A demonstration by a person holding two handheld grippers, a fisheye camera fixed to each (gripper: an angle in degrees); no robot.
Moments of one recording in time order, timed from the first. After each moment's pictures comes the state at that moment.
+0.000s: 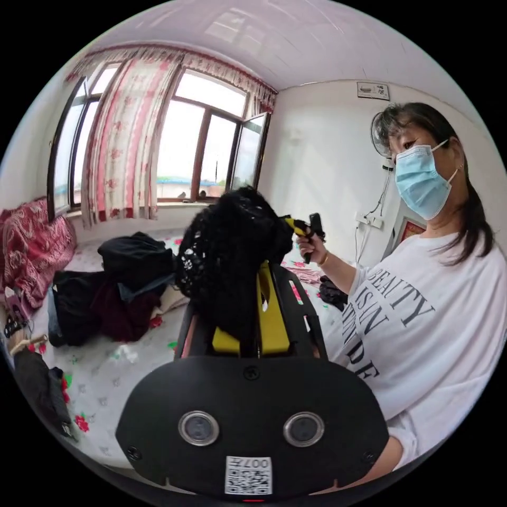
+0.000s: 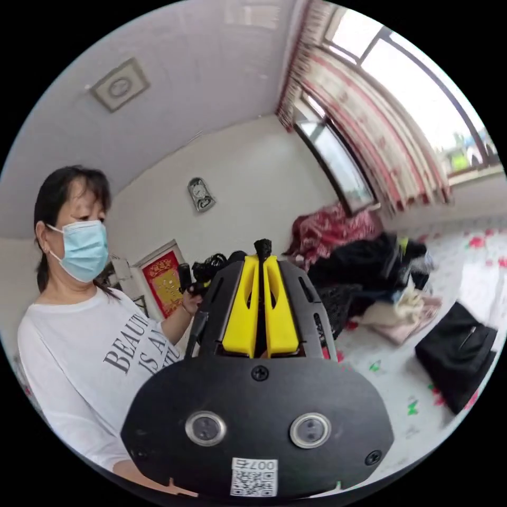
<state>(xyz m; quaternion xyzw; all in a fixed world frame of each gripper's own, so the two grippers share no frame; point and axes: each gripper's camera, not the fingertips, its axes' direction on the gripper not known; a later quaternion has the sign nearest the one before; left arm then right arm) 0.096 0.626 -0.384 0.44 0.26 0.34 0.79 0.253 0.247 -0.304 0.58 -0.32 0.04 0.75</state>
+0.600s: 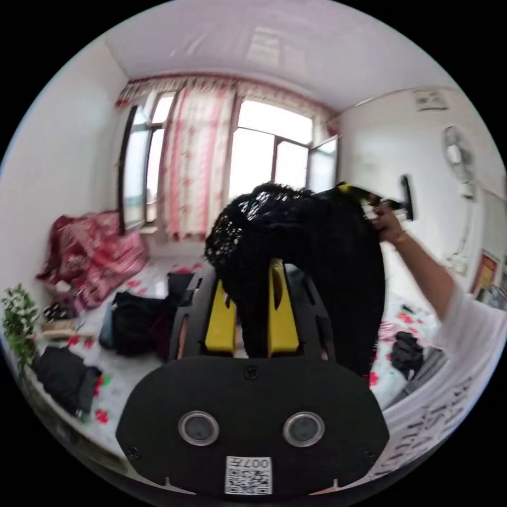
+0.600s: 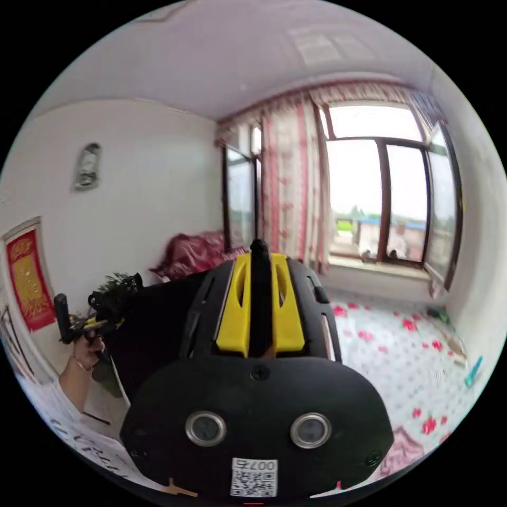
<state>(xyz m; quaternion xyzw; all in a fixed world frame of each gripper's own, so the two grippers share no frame) 0.149 0.331 -0.374 0.46 0.08 0.12 0.88 0.301 0.072 -0.563 0.54 0.08 0.19 0.81</state>
